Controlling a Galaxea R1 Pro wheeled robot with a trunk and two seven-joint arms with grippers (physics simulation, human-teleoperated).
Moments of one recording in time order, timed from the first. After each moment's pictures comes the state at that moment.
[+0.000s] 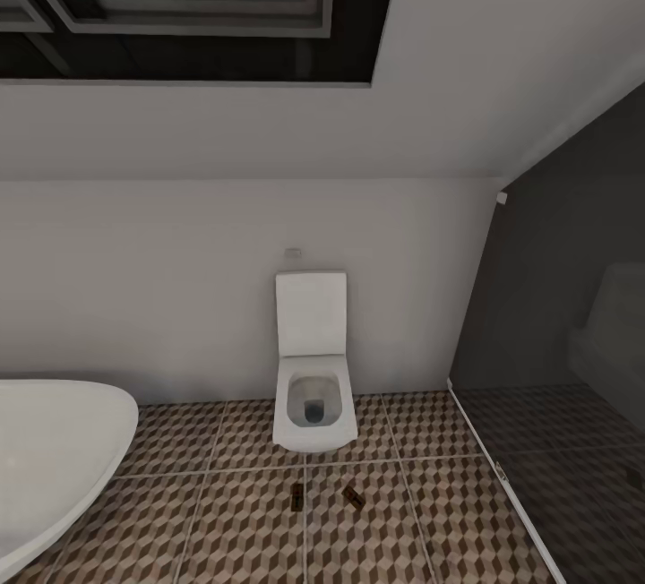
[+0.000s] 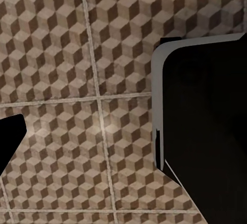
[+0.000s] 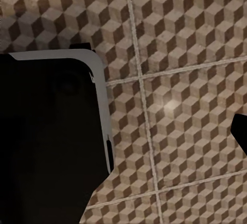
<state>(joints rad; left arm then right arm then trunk) -0.09 0.11 -0.25 0.07 0.20 -0.27 0.01 -0.09 -0.11 0.42 -0.02 -0.52 -0.14 -0.02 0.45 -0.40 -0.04</state>
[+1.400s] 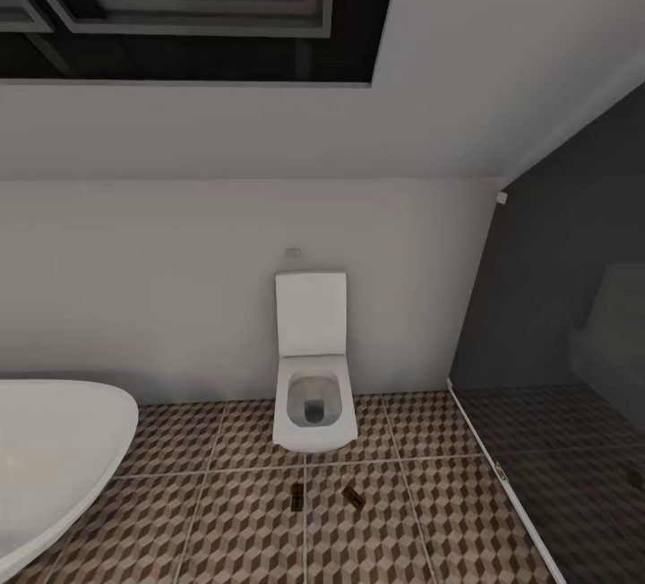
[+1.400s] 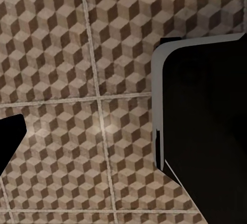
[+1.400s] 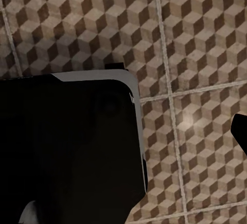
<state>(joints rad) -0.09 0.11 -0.25 0.07 0.20 -0.27 0.01 -0.09 -0.05 0.41 -0.07 -0.52 -0.18 -0.02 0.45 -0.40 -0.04</state>
